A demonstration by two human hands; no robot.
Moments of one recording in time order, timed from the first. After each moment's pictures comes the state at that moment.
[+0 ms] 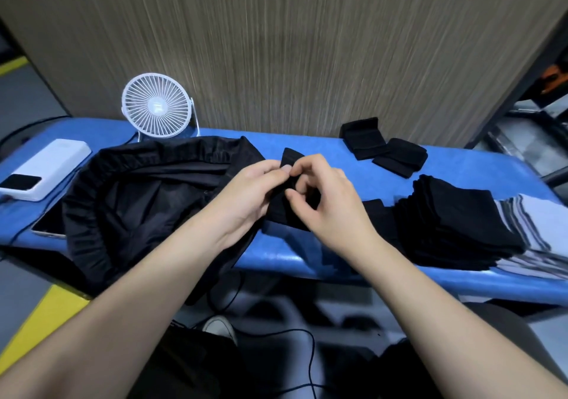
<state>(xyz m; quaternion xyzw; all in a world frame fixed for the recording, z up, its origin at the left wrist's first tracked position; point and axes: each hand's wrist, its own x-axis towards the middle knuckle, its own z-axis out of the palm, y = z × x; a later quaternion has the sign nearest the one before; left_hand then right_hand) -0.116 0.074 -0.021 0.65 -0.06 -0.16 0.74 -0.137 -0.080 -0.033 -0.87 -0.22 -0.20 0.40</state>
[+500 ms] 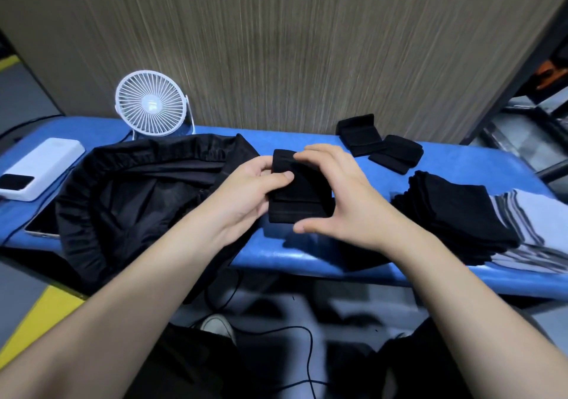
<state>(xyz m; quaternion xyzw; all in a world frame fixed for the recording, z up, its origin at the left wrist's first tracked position) -0.113 0.070 -0.022 0.61 -0.03 -0.17 0.78 -0.134 -0.120 -0.021 -0.92 -0.26 -0.07 0.30</state>
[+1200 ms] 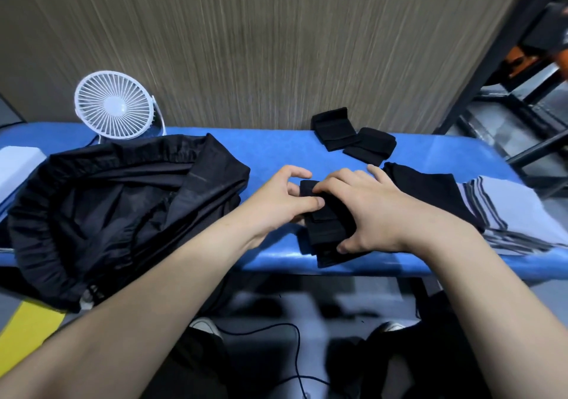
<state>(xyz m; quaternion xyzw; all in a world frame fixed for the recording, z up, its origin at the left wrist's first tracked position) -0.118 0.000 -0.034 0.75 -0.07 -0.22 0.62 -0.158 -0.182 -0.002 -0.98 -0.19 0.08 0.03</state>
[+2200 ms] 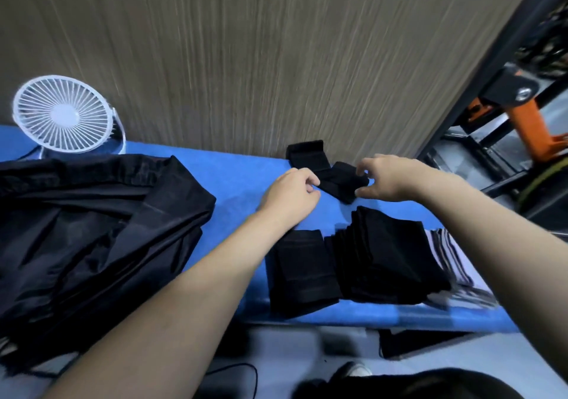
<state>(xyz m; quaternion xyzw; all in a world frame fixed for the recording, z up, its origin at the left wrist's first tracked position) -0.028 -0.084 -0.050 0.90 -0.14 -0.05 0.42 -0.032 -0.283 0.027 -0.99 -0.01 0.12 -0.08</state>
